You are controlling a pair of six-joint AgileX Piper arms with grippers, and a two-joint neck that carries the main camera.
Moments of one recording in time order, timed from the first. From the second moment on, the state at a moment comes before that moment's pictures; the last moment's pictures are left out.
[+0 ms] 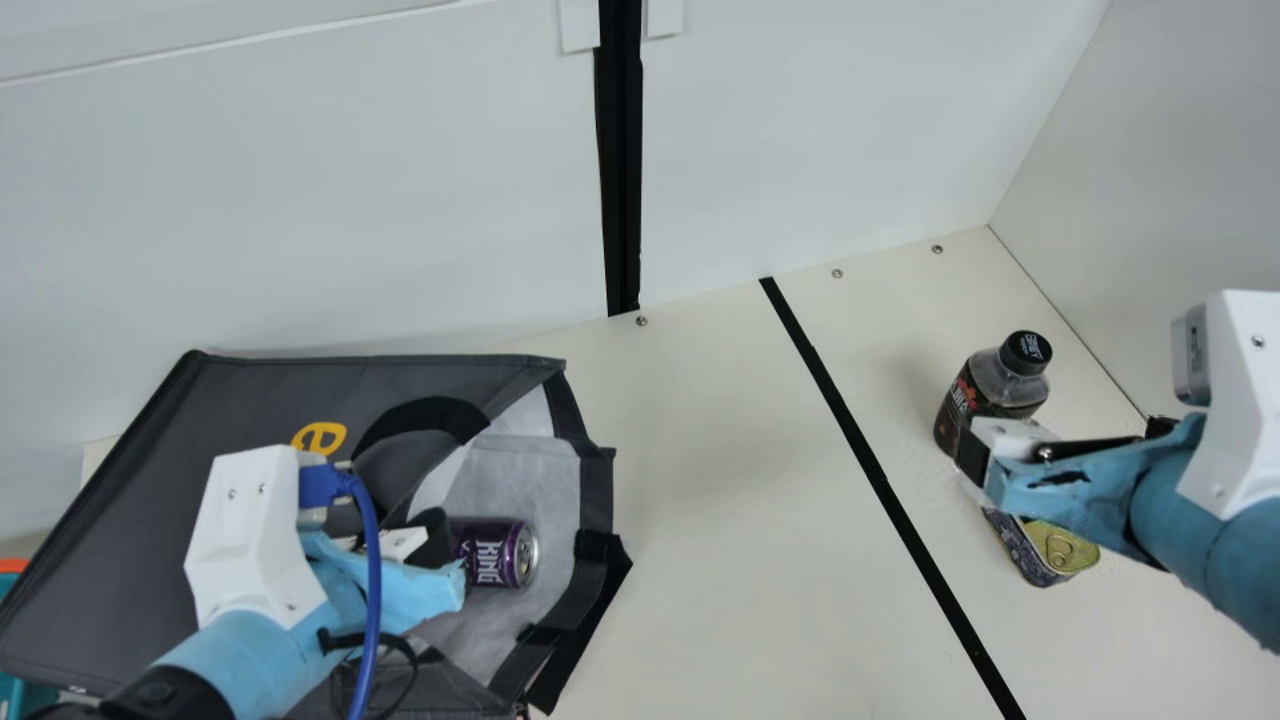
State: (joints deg) left arm -39.0 80.8 -65.2 -1.5 30.0 -26.2; right arm -1.1 52.3 -74.9 -18.0 69.9 21.6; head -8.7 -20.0
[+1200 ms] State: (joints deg) left arm -39.0 80.8 -65.2 -1.5 30.0 -26.2; right arm -15.3 68.6 -81.9 -8.7 62.9 11.5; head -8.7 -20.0
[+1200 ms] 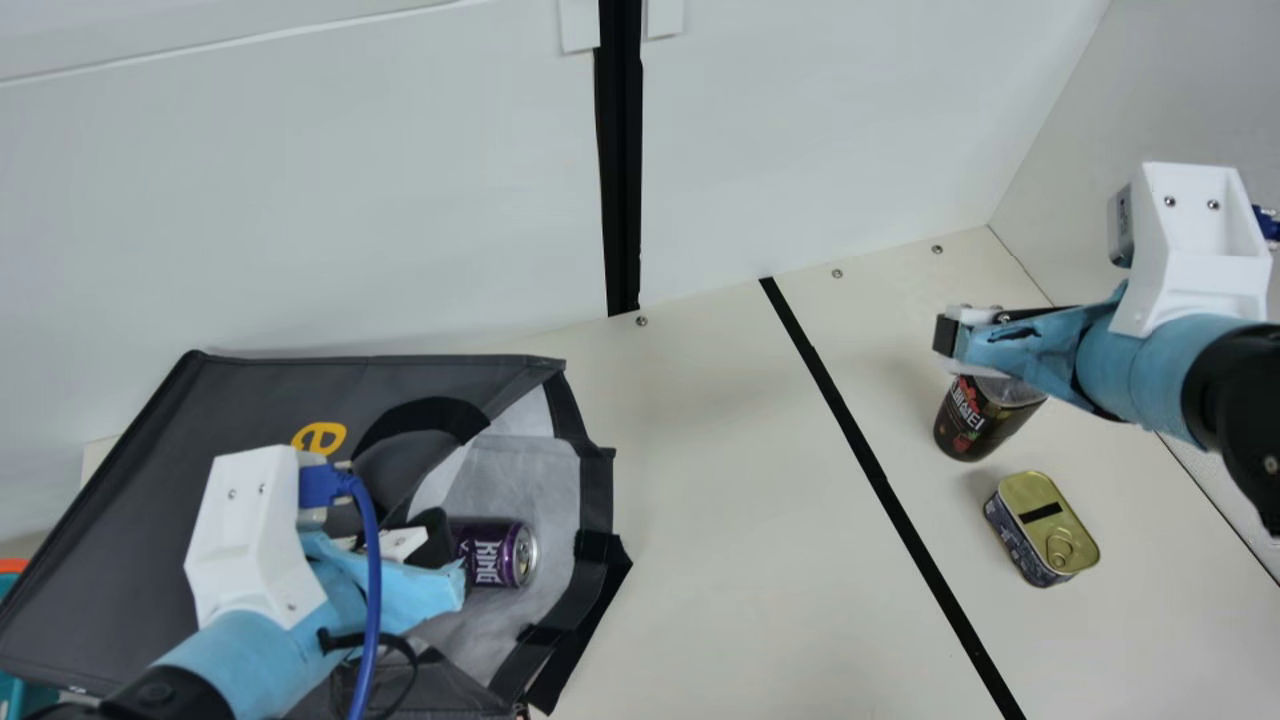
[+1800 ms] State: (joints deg) left arm -39.0 80.8 -65.2 -1.5 30.0 -26.2; right arm -25.2 76.5 -83.2 -2.1 60.9 3.1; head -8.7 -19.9
